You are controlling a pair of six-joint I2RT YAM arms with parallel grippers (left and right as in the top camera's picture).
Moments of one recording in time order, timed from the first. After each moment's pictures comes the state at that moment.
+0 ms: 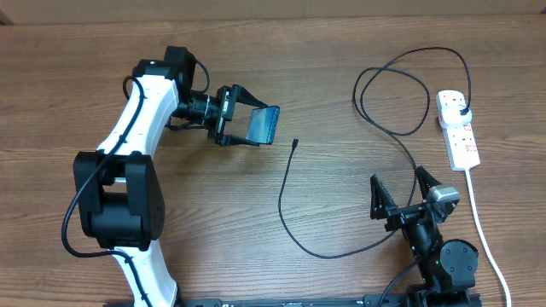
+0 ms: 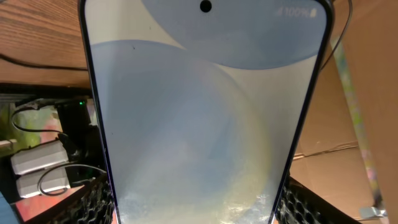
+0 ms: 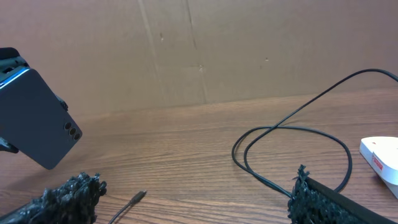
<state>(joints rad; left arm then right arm) -0.09 2.04 1.63 -1.19 1.15 -1.23 0.08 0.01 0.02 -0.02 -0.16 0.20</state>
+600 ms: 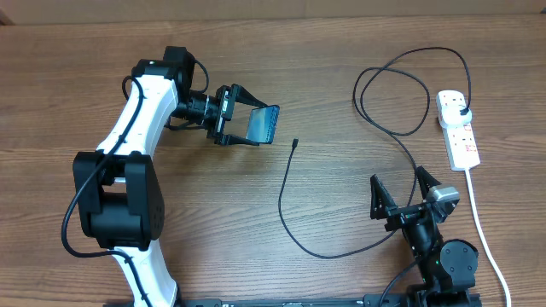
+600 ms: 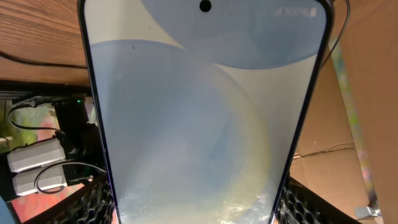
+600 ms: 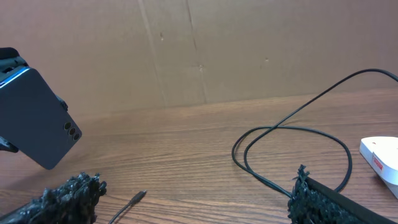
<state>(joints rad) -0.09 2.04 1.63 -1.19 1.15 -1.24 0.08 0.01 0.02 -0.02 -0.16 0.20</state>
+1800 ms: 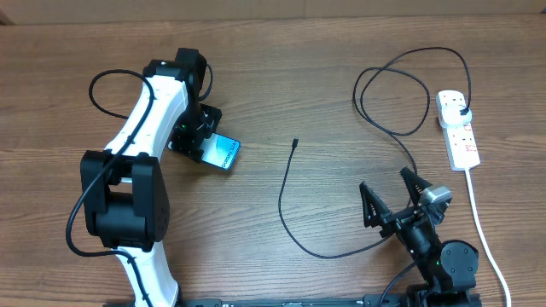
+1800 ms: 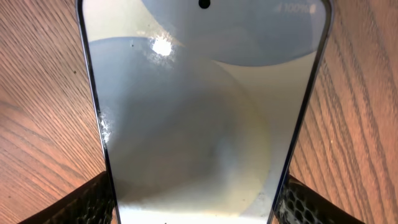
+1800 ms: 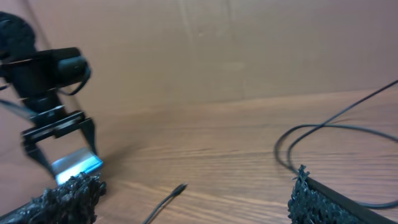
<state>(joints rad) -0.14 2.04 1.63 -1.21 0.06 -1.36 0.08 0.02 0.02 0.00 -0.33 0.25</state>
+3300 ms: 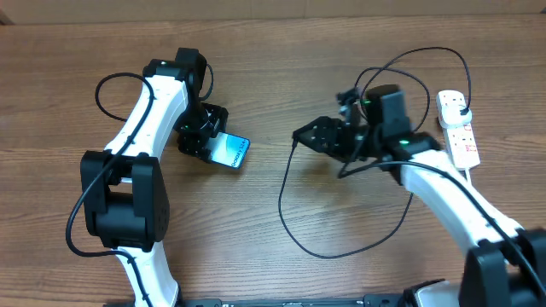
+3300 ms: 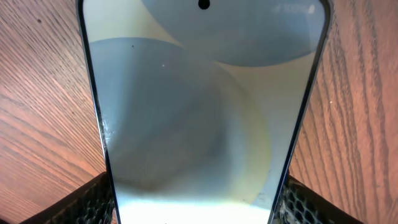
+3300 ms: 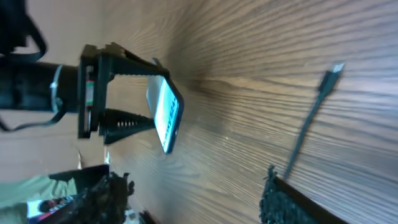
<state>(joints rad) -0.14 2.04 1.63 -1.21 0.21 -1.37 0.31 1.56 0.98 -0.27 -0.71 0.67</state>
